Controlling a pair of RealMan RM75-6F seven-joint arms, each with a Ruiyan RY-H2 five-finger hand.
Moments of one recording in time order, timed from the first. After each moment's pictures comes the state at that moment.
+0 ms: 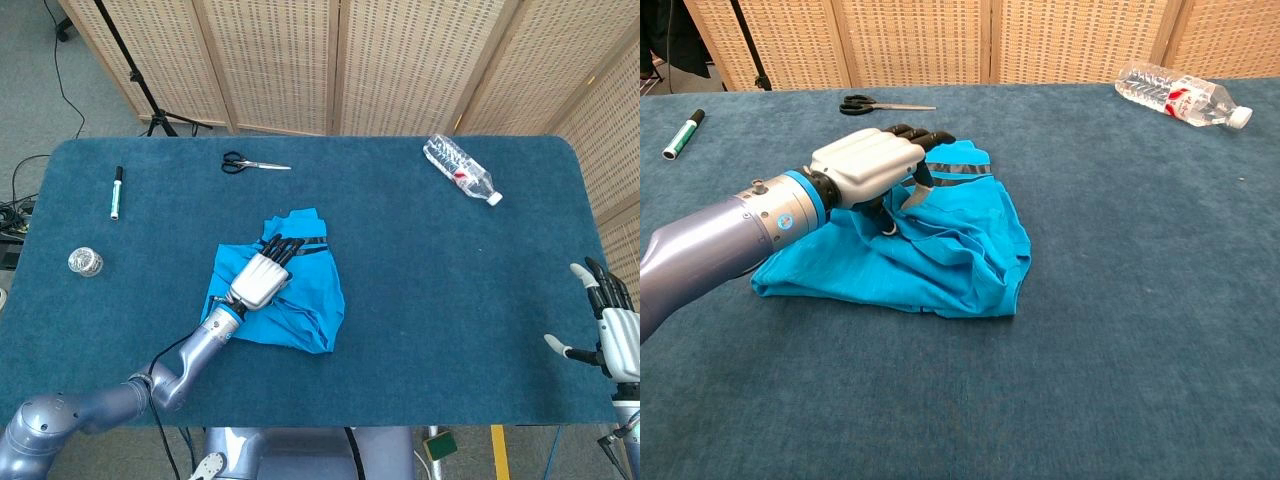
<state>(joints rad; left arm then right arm) -0.87 -1.90 -0.13 -0.94 1.42 0.97 0.22 0.12 -1.08 0.12 -1.53 -1.45 1.42 0.37</state>
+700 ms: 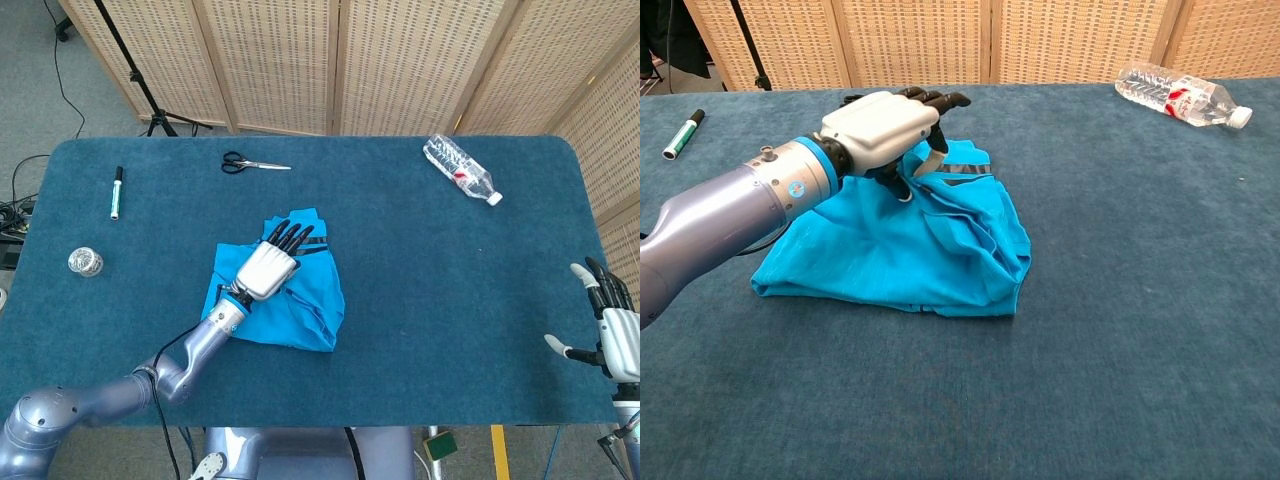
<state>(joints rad) -0.91 -1.89 -0.18 -0.98 1.42 0.99 0.24 0.13 -1.08 0.12 -1.54 -1.45 1.42 0.37</state>
